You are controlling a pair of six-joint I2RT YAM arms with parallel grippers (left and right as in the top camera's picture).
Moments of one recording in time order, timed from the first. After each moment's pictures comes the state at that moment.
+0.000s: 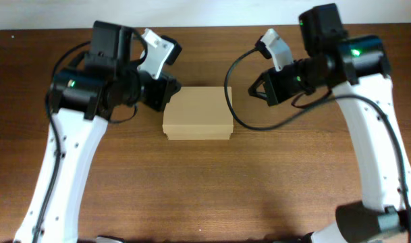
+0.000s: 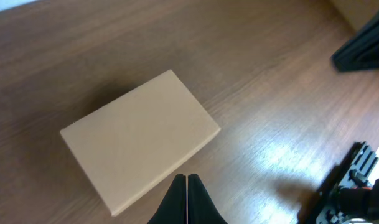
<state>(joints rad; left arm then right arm) -0.24 1.52 1.75 -1.16 0.49 0.17 0.21 1.70 2.00 -1.46 -0.58 -0.19</state>
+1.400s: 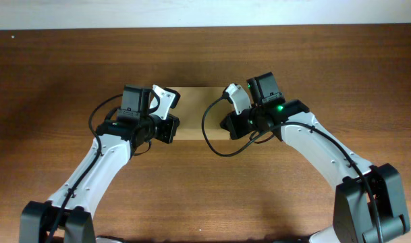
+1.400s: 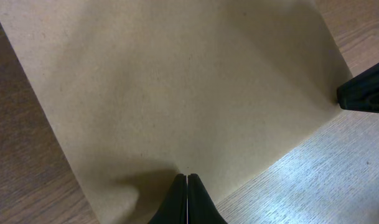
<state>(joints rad) -0.22 1.52 0.95 -0.41 0.41 0.08 0.37 1.69 1.14 -0.53 -0.50 -0.02</state>
